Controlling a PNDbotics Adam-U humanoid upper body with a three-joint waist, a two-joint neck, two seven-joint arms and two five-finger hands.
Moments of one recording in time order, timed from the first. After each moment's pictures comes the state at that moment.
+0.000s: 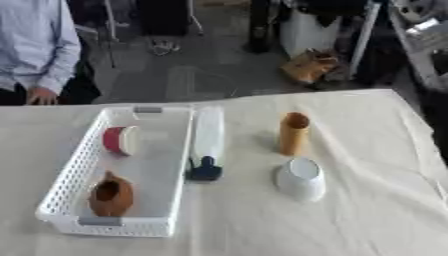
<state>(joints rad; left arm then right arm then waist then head) -0.44 0.43 0.16 -1.99 -0.59 -0.22 0.67 -1.08 -0.59 0.15 -1.42 0.86 -0.18 0.46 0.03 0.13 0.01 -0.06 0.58</state>
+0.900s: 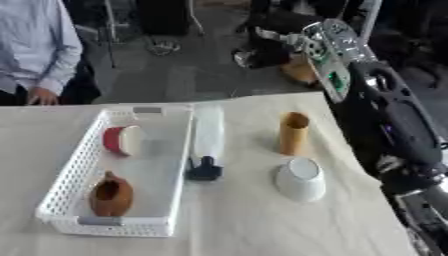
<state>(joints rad) -0.44 0.42 0.16 -1.99 -0.58 -0.22 0.66 -1.14 -0.43 0.16 -0.99 1.05 -0.27 0.54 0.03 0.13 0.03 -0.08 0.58</state>
